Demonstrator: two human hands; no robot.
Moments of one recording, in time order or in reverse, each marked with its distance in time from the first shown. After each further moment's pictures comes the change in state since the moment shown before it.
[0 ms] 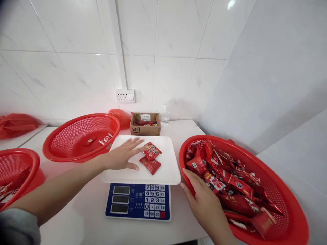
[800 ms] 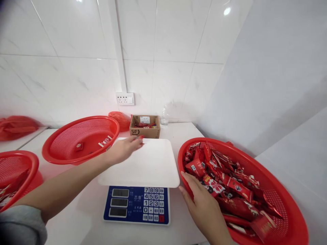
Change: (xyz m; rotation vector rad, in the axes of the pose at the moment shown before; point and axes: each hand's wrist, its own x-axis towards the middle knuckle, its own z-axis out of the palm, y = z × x) left_hand 0.015 0.012 -0.019 0.082 0.213 -0.229; right_hand -0.001 0.000 0.000 -0.022 0.014 -0.028
